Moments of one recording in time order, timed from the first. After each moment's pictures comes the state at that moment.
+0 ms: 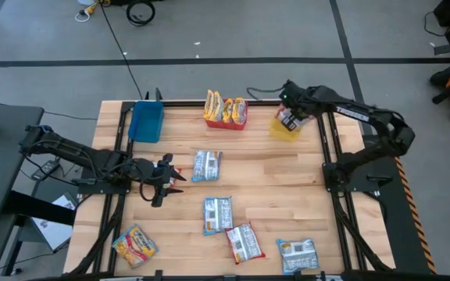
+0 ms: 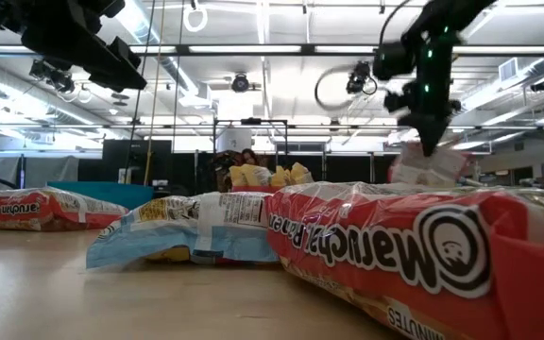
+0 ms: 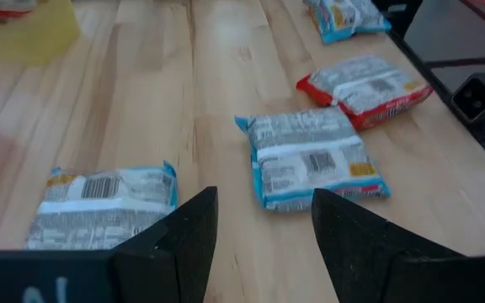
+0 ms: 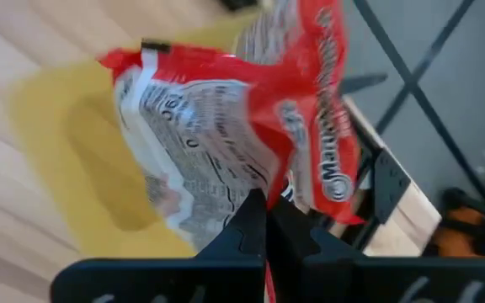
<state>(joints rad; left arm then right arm) -0.28 0.86 0.50 -0.15 -0.14 -0.07 -0.70 1.38 1.07 -1.00 0.42 0.08</state>
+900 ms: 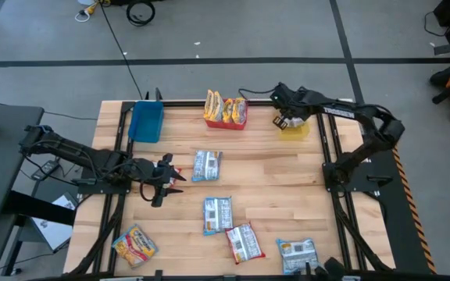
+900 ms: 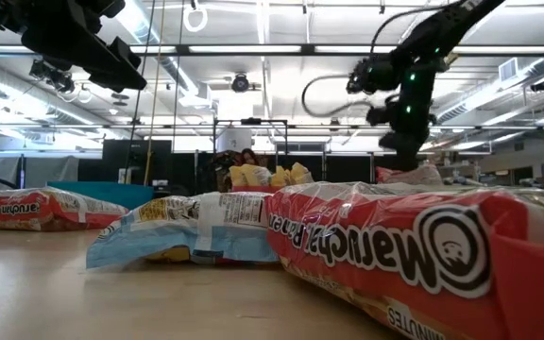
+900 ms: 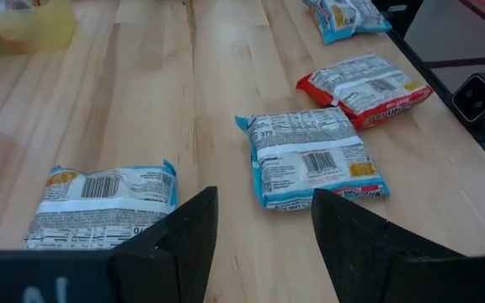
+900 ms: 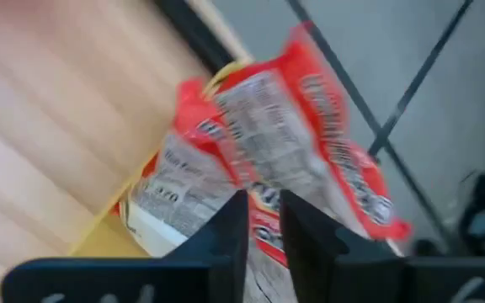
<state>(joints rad) -0.28 0.86 0.50 -0.15 -0.14 -0.07 -0.70 1.47 1.02 -0.69 0.49 -0.06</state>
